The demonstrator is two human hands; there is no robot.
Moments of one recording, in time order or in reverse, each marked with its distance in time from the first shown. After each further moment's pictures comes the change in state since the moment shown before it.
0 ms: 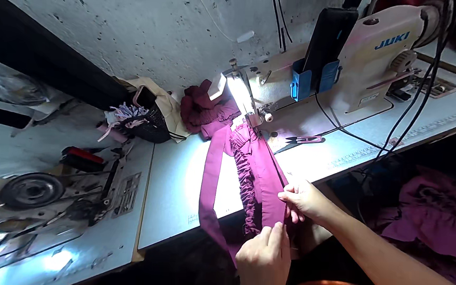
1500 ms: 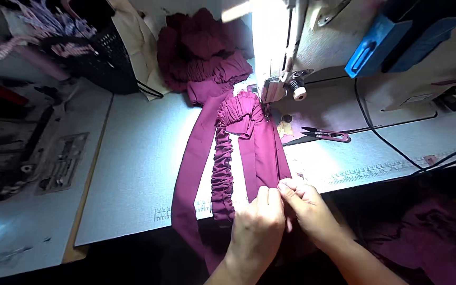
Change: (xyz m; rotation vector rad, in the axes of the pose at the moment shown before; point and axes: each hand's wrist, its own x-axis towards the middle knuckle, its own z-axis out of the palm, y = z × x) left_hand 0.054 -0.036 0.057 -0.057 -0.114 -0.021; right_hand 0.028 0.016 0.020 0.042 0.118 -0.321
